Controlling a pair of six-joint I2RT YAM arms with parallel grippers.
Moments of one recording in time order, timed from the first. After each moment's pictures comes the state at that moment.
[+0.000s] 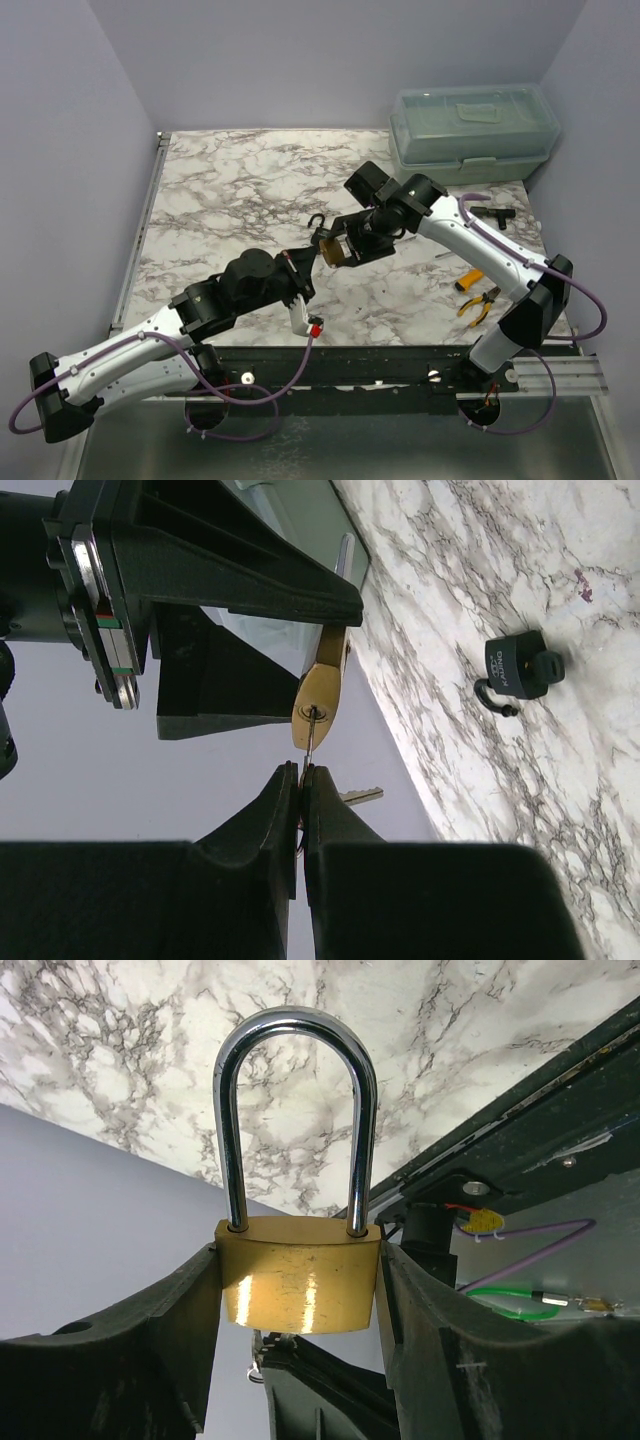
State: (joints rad) left arm -1.01 0.79 0.72 -0.33 0.02 1.68; right arm 0.82 1.61 1.63 -1.20 -0.13 1.99
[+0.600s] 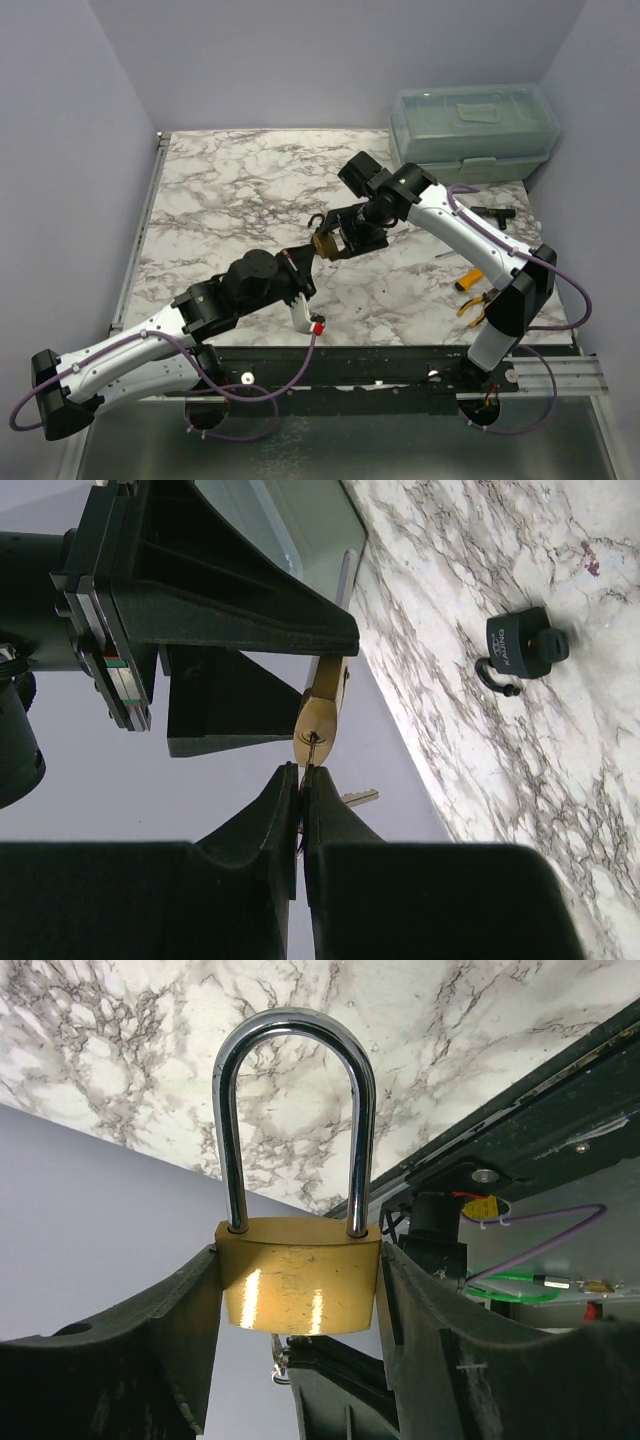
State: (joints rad) left arm -1.03 0.81 0.72 -0.32 -0.05 1.68; right arm 0.79 1.71 1.74 -1.24 -0.19 1.96
